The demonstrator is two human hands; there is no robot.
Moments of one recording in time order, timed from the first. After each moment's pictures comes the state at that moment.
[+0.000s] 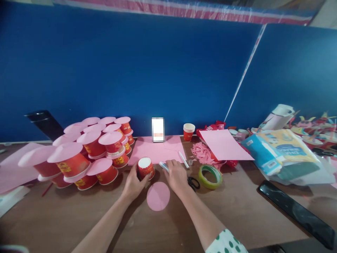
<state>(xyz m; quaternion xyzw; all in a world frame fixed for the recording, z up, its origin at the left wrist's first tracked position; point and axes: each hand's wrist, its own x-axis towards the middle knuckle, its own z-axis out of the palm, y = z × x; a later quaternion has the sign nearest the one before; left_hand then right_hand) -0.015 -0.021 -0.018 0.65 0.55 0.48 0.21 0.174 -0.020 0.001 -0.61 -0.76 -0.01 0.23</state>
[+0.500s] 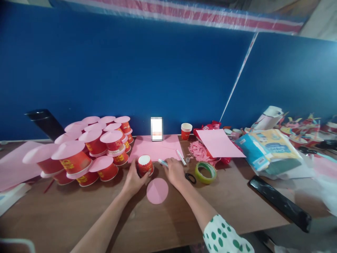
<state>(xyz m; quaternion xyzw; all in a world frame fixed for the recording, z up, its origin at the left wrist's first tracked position) -0.017 -0.022 -0.020 0.64 0.56 0.48 0.21 0.177 -0.013 0.004 -0.60 -0.76 0.05 0.23</state>
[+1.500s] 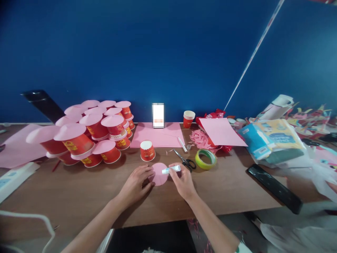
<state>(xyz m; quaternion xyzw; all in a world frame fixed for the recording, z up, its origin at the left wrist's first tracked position) -0.026 -0.095 -0.008 0.85 0.43 0.27 0.16 0.182 -0.111 0.008 -0.55 -0.54 0.40 0.49</state>
